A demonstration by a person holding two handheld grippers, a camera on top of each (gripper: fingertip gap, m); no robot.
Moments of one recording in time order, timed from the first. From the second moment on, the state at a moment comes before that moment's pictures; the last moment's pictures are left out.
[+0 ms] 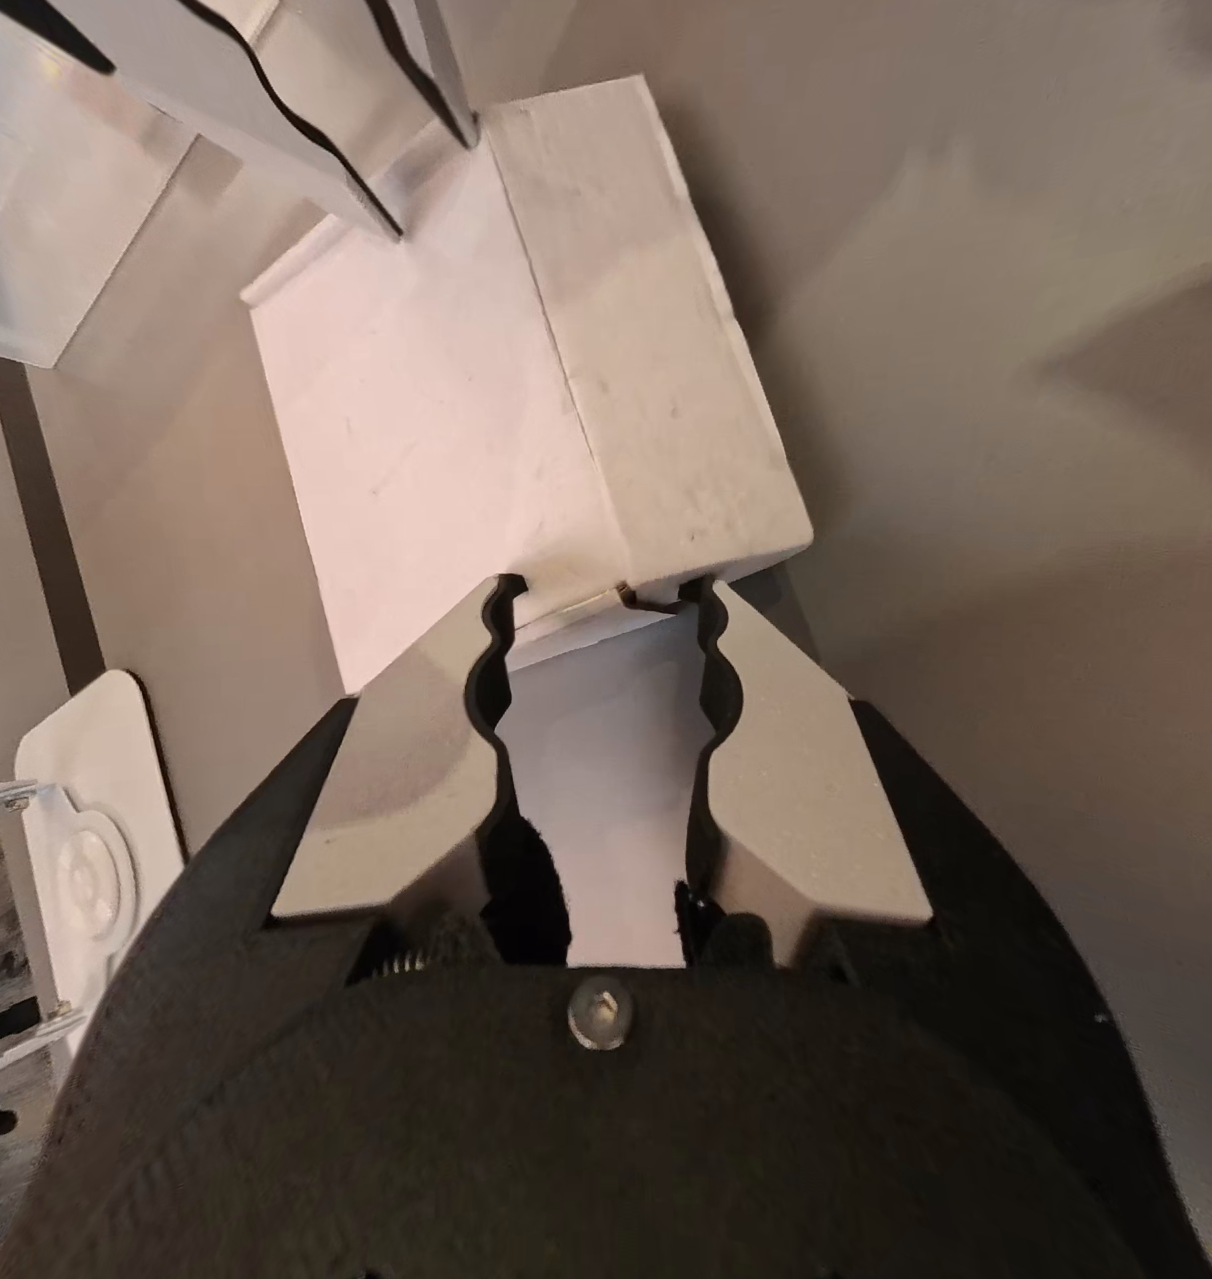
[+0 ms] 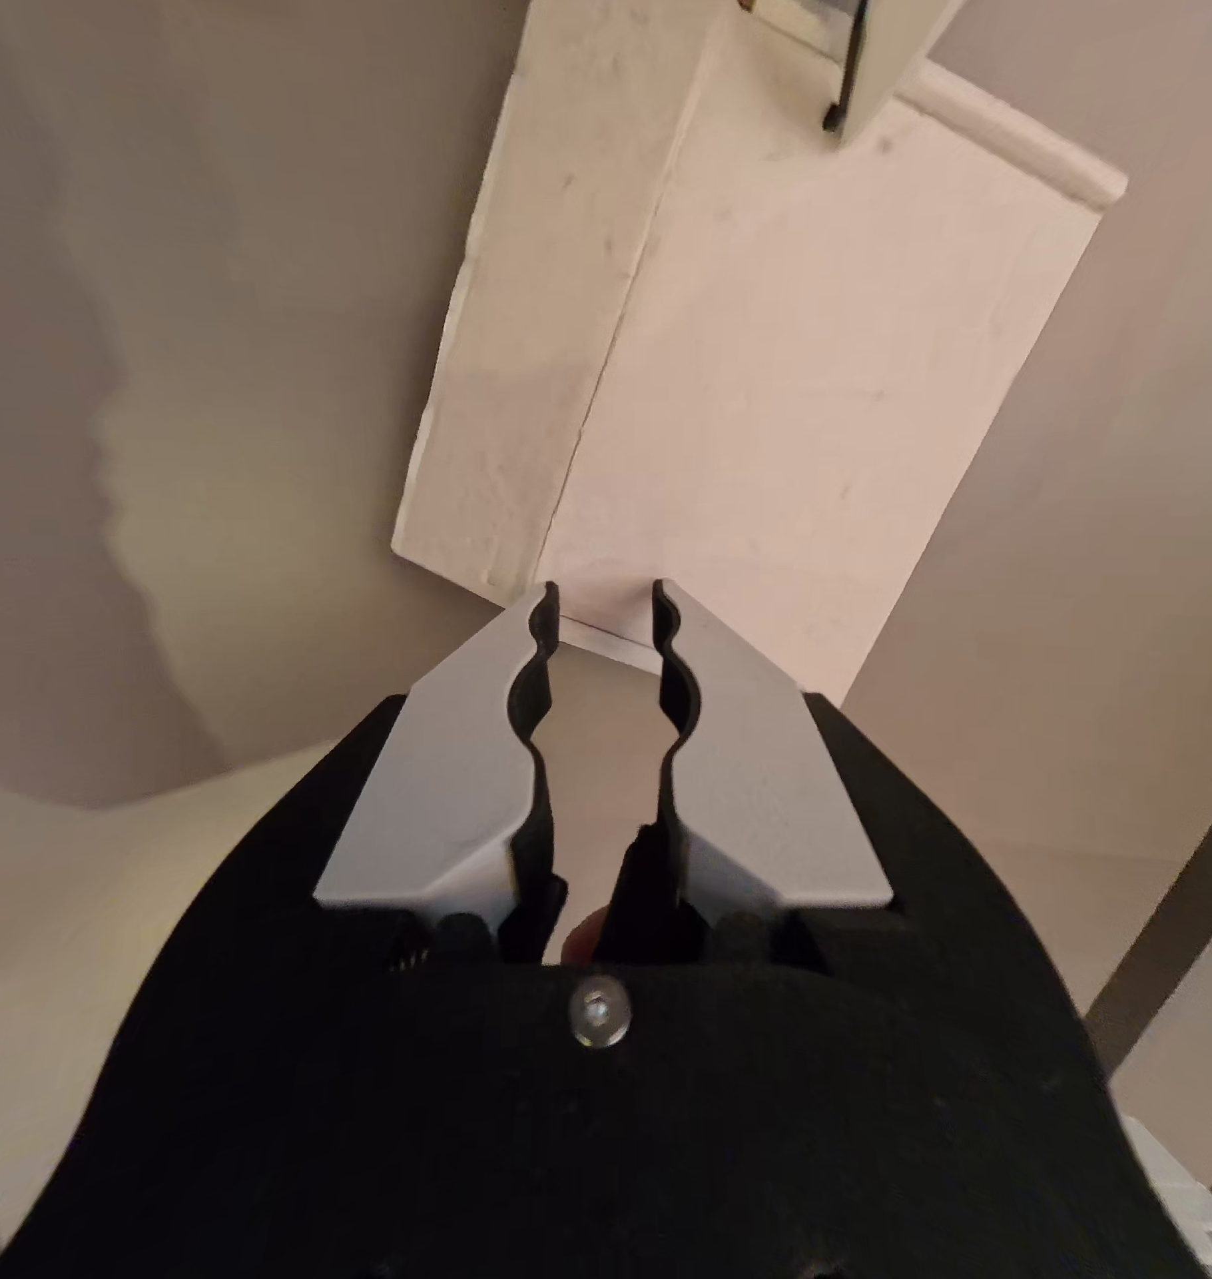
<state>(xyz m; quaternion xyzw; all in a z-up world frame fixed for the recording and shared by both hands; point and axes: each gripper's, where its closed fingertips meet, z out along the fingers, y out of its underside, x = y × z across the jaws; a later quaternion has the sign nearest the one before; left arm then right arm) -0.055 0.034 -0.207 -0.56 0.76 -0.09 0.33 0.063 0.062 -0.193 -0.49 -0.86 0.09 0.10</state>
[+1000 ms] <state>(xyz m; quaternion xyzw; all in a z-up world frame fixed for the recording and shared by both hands) -0.048 0.036 -0.207 -0.56 0.76 -0.09 0.32 0.071 0.064 -0.209 -0.37 -0.89 0.05 0.27</state>
